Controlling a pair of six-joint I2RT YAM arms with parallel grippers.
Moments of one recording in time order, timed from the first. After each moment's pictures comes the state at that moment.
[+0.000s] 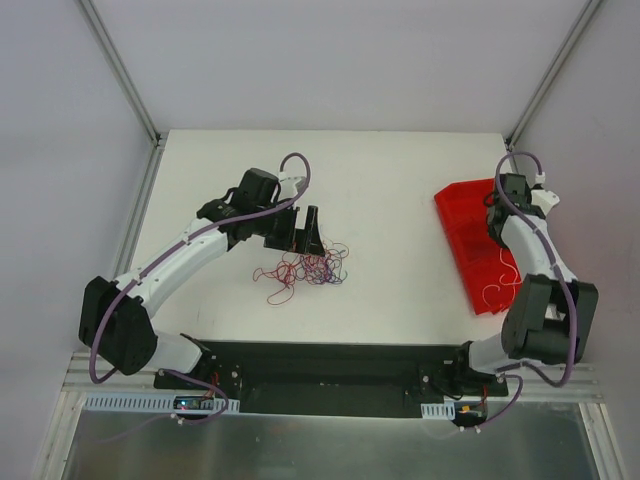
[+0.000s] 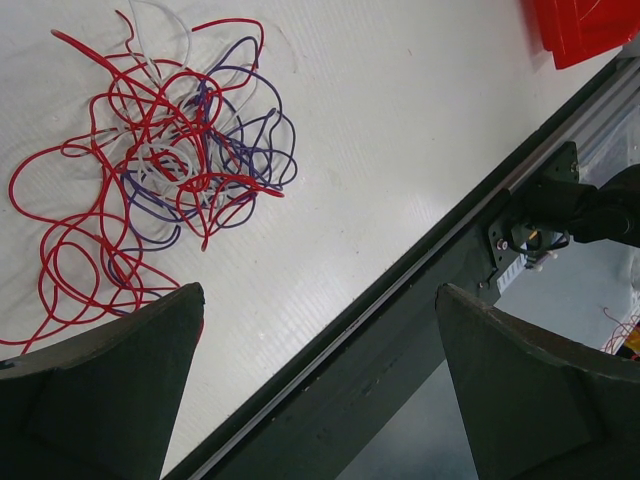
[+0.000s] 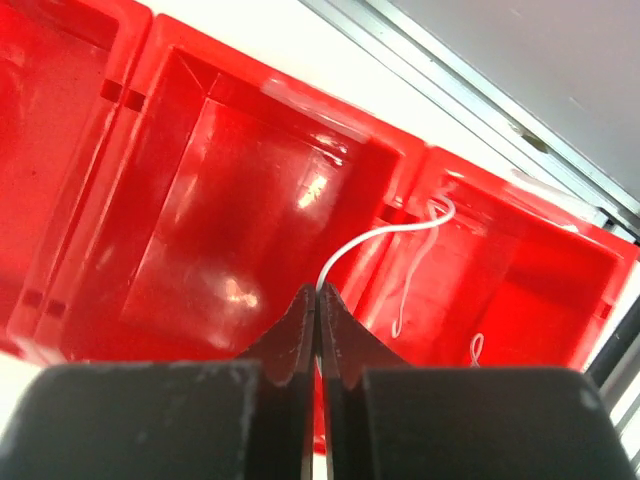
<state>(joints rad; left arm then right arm) -0.54 1.38 1.13 -0.61 0.49 -0.40 -0.14 1.52 1.08 -0.64 0.59 0.61</state>
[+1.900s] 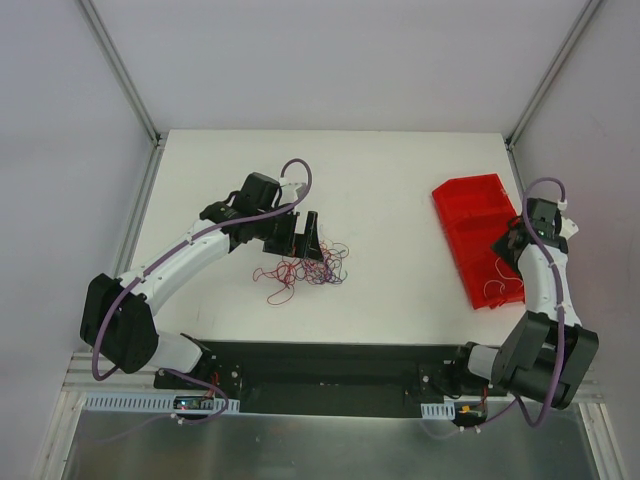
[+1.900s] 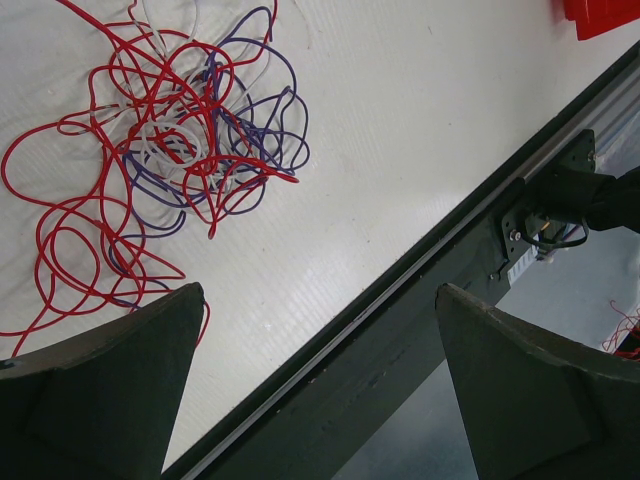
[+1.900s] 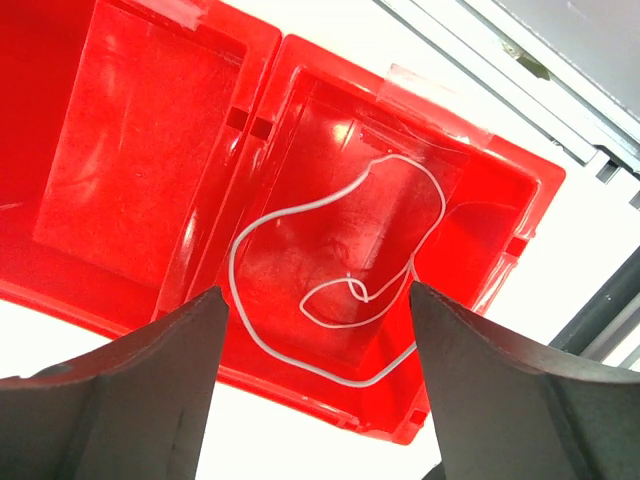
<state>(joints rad) -0.54 1.39 1.10 -0.61 0.50 -0.39 -0.33 1.24 0.88 -0.68 0.33 0.52</state>
